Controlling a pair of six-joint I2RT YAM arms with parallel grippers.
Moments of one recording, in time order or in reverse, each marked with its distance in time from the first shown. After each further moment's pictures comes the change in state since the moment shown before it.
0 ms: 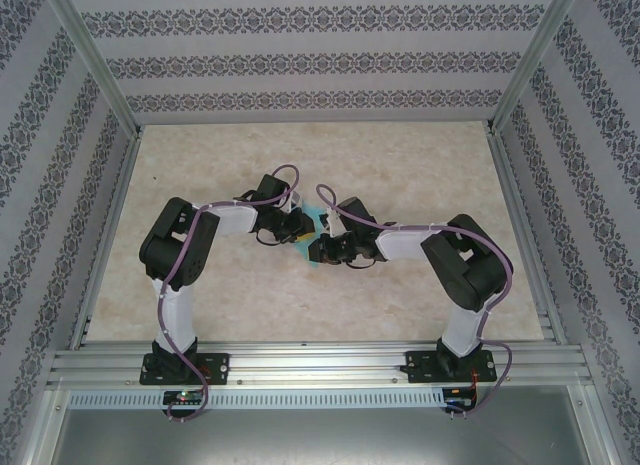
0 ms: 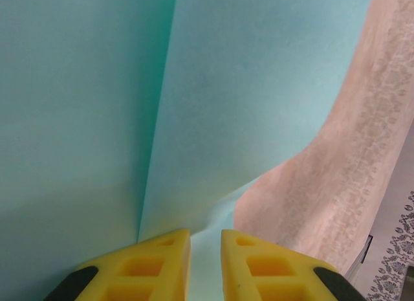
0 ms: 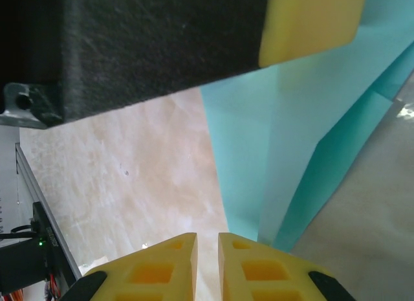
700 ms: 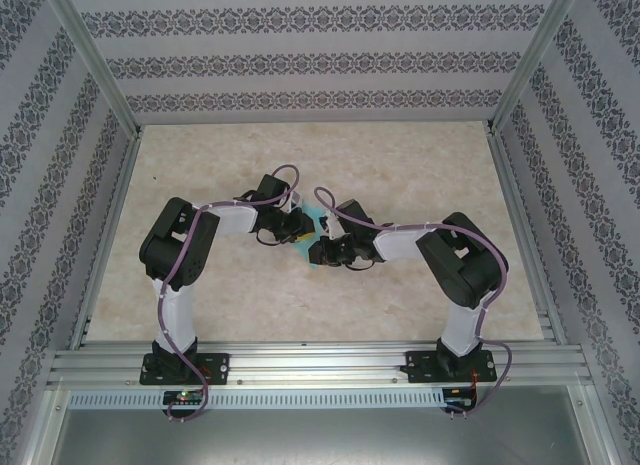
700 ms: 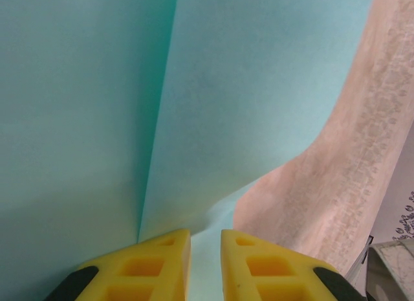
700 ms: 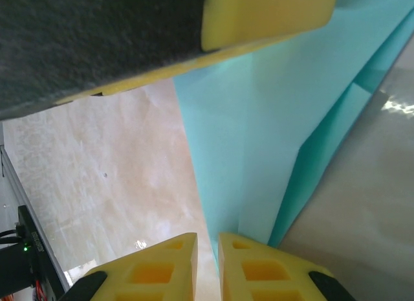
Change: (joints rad) left arm 0.000 0.000 0.000 0.000 -0.003 0.000; right arm 0.011 0.031 0.000 0.003 0.021 0.000
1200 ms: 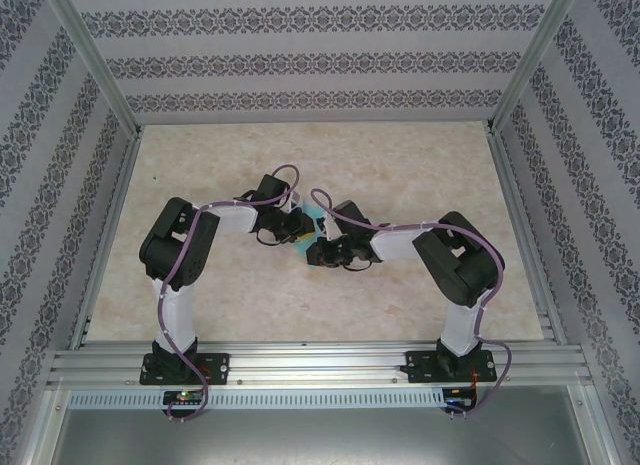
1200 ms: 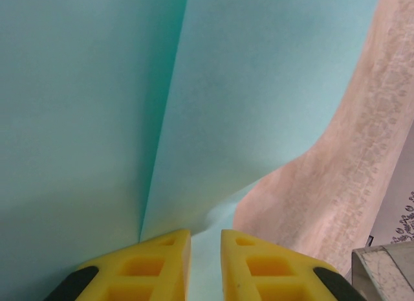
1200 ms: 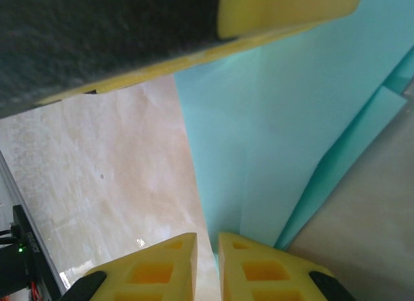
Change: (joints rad) left arm 0.000 0.000 0.000 0.000 0.000 0.000; right arm 0.017 0.018 0.019 -0.010 0.013 0.003
